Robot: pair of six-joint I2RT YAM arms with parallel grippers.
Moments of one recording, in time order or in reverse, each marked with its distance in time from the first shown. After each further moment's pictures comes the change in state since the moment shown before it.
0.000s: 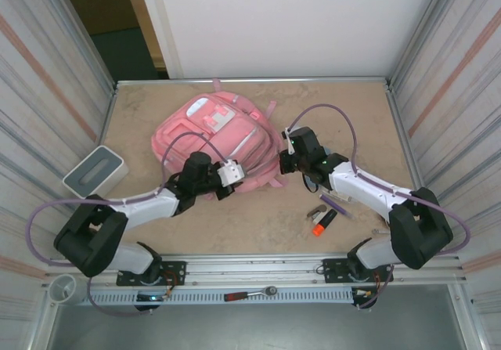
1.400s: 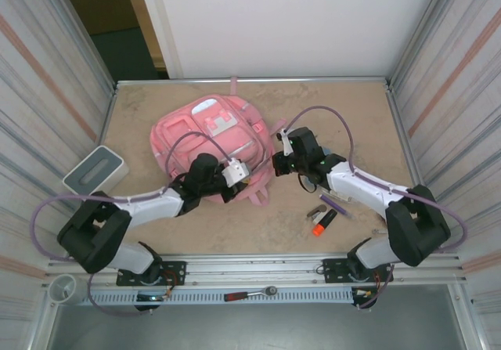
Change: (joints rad) left arm -0.062 0.027 0.014 -0.009 -0.024 -0.170; right arm 0.000 0.034 0.000 0.050 -0.140 0.030
